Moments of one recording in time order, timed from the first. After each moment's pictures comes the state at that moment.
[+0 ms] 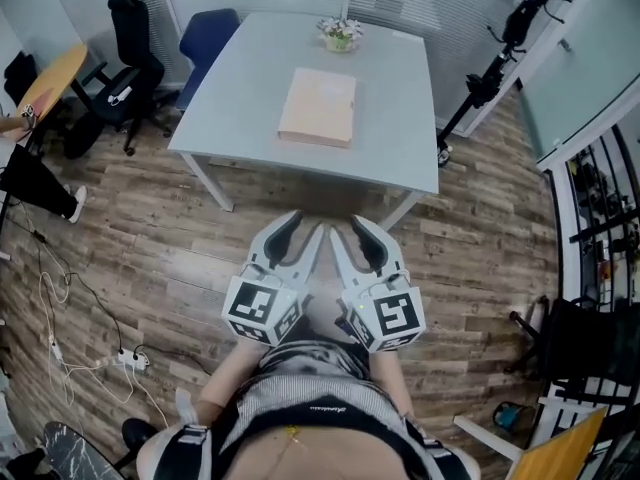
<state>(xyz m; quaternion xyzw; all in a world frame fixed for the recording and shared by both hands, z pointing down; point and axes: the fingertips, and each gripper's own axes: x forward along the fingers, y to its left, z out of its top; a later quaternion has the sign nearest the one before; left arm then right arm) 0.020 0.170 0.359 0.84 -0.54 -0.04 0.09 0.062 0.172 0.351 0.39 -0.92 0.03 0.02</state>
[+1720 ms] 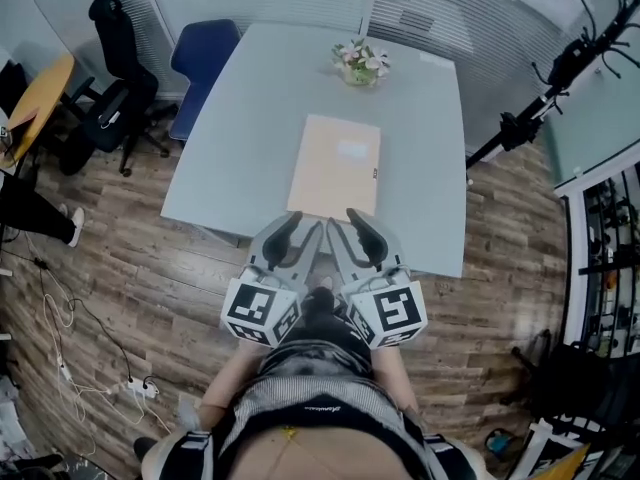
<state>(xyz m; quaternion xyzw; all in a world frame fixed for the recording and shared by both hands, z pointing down) -0.084 -0.126 0.377 0.82 -0.56 -0.03 0.12 -0.045 -0.133 0.359 0.37 -0.93 0.05 0.03</state>
